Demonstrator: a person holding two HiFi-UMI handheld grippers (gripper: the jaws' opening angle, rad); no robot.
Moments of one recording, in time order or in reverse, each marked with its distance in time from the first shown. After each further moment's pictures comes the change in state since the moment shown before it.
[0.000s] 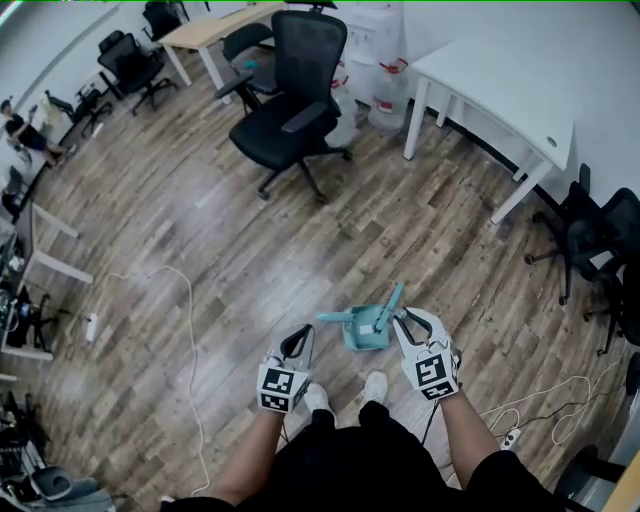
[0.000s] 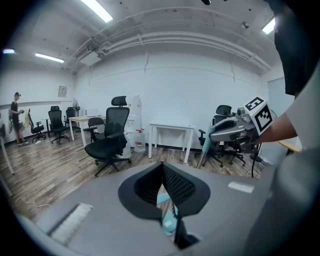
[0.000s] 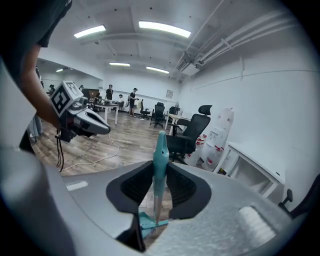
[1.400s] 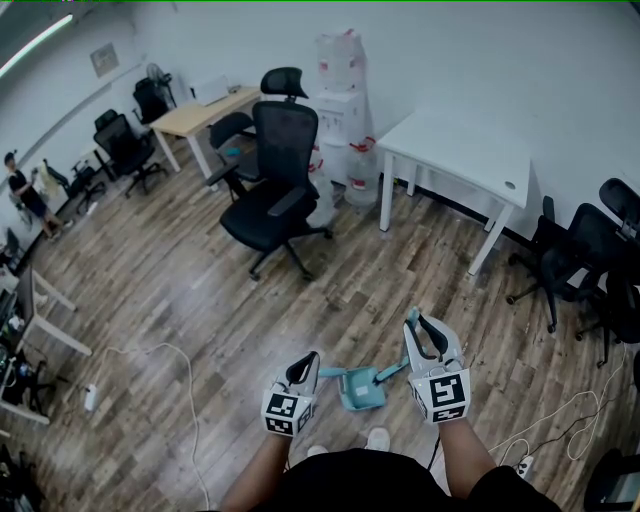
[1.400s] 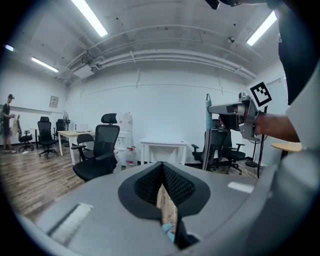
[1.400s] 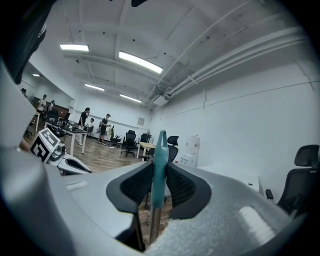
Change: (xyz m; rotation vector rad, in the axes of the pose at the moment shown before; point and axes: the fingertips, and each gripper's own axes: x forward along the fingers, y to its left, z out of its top) left arm 0.014 -0.015 0.091 0.055 -0.186 -0.099; right arm -0.093 -0.082 0.138 0.130 -0.349 -0.345
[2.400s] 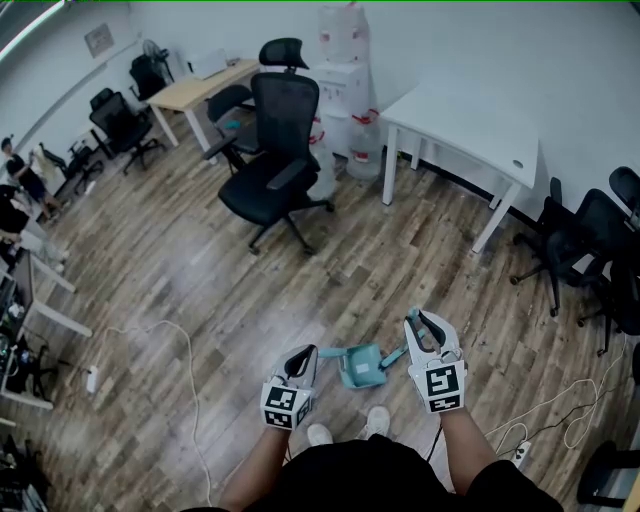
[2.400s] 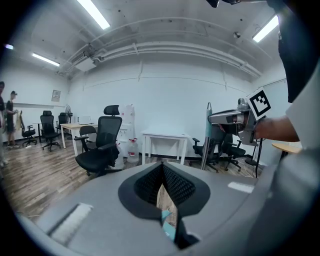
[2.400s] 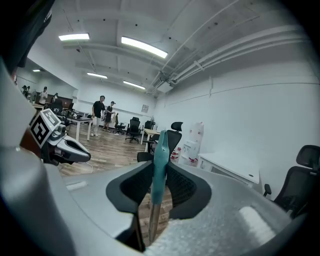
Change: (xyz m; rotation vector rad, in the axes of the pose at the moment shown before) left arm -0.011 -0.004 -0.036 -0.036 0.088 0.016; right arm 0.003 0.011 -0.065 -0.038 0.152 0.045
